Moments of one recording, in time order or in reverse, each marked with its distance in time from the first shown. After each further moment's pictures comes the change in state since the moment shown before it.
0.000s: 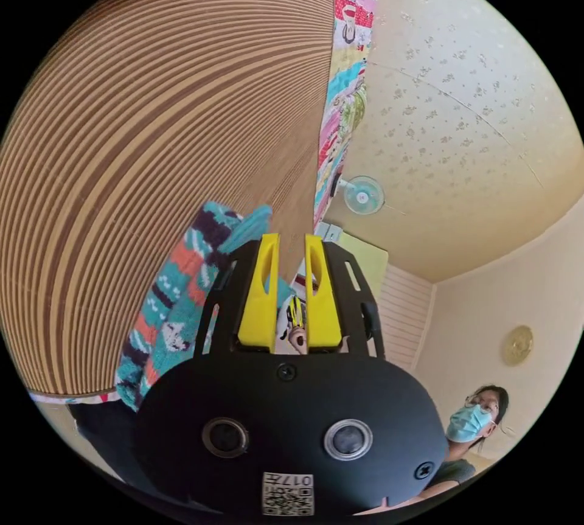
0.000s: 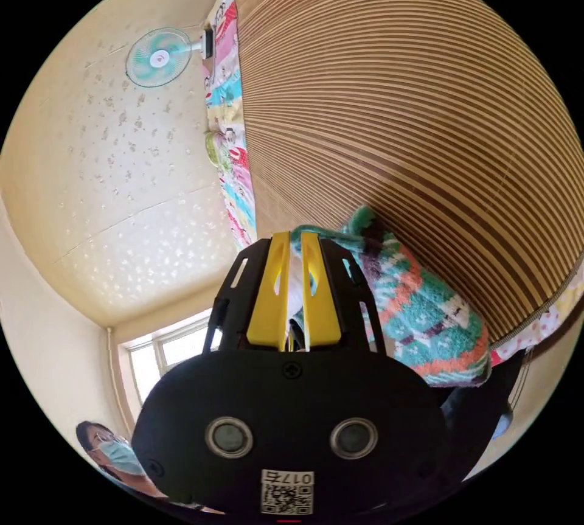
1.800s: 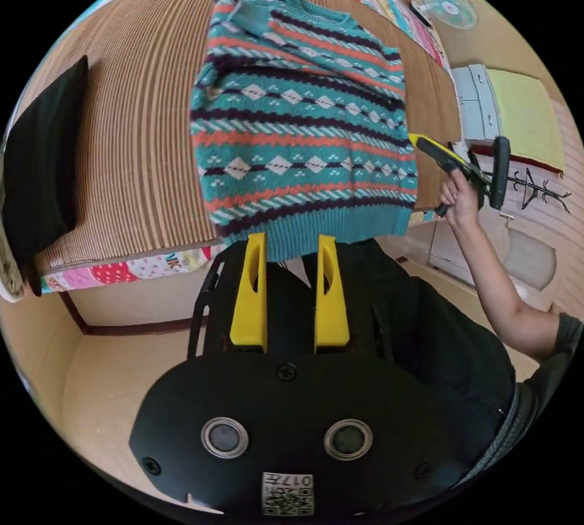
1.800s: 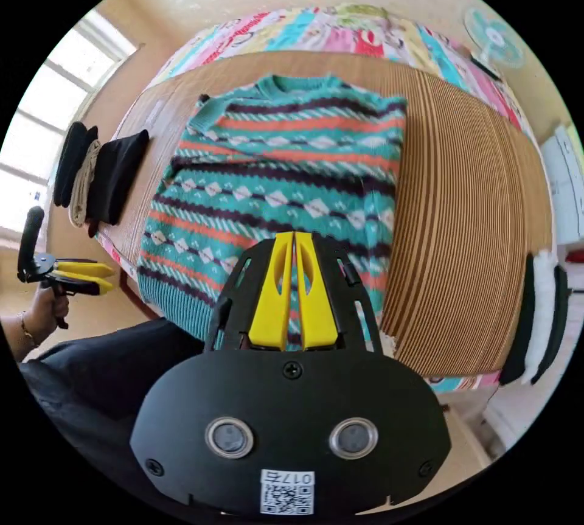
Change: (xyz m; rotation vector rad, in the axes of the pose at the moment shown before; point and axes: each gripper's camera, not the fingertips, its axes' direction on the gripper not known) left arm -0.021 0.352 0.163 -0.414 -1.023 0.391; right arm -0.033 0.323 0.140 -0.362 0.894 -1.024
